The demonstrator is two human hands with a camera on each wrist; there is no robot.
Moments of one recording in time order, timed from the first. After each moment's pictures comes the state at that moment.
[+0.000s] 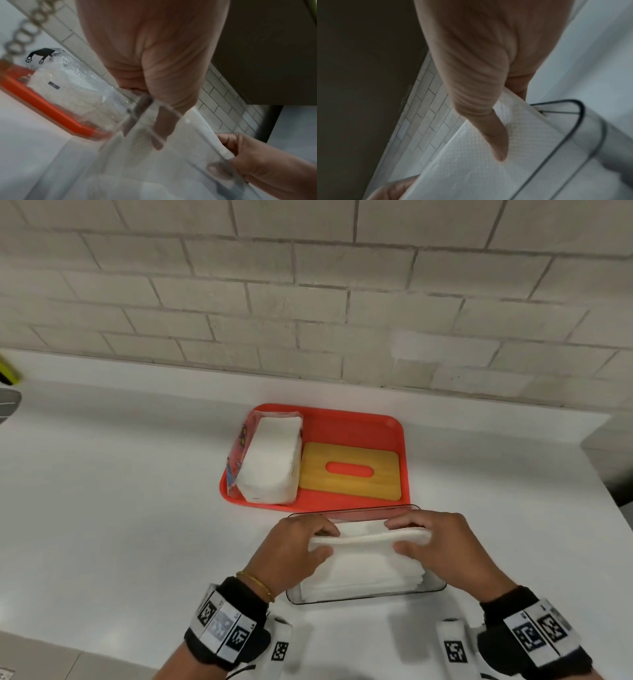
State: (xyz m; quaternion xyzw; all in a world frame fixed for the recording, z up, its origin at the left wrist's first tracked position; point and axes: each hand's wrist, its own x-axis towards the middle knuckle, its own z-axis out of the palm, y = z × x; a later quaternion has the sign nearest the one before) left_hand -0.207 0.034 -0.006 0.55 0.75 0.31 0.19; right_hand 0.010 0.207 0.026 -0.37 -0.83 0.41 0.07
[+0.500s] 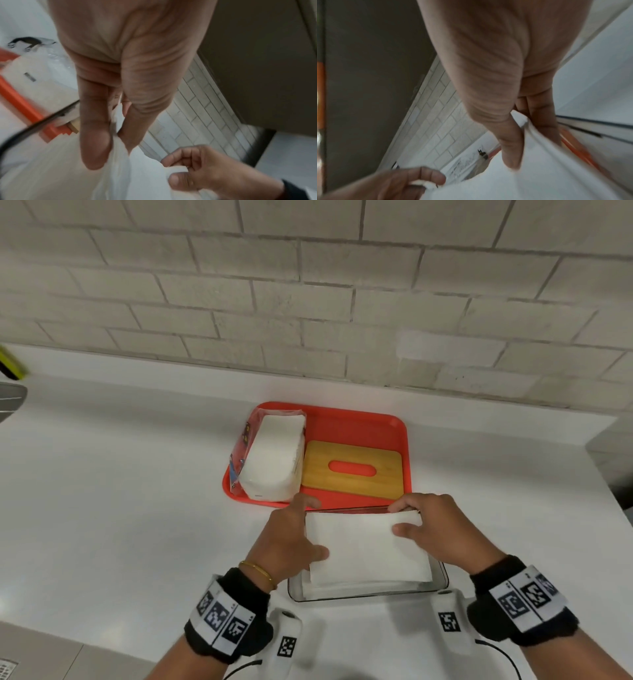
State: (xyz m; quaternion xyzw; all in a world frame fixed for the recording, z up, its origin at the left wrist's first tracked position) left_hand -0.210 0.037 0.017 0.38 0.81 0.31 0.33; right_hand -0.014 0.232 0.024 -0.37 -0.86 0.35 -0.02
